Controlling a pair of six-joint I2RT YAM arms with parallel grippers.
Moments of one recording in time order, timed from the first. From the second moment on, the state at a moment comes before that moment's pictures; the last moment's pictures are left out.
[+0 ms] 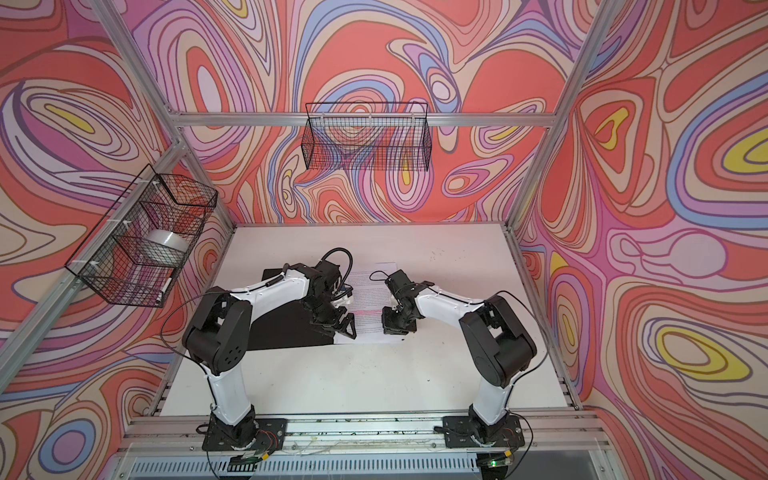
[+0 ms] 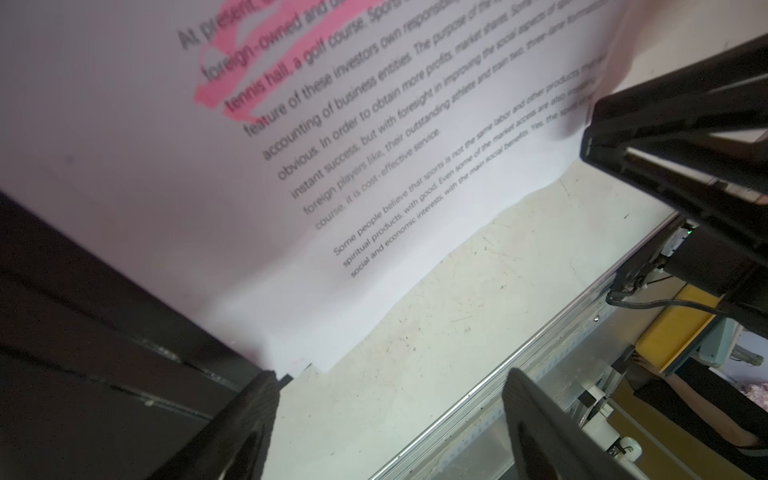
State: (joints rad) left arm -0.50 1.87 1.31 -1.01 0.50 -0.13; right arm 0.56 1.74 1.09 -0.62 -0.31 0.60
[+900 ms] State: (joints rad) left arm -0.48 1.85 1.26 -0.95 0.39 -0.18; right arm 0.42 1.76 1.09 -0.51 -0.27 0.67
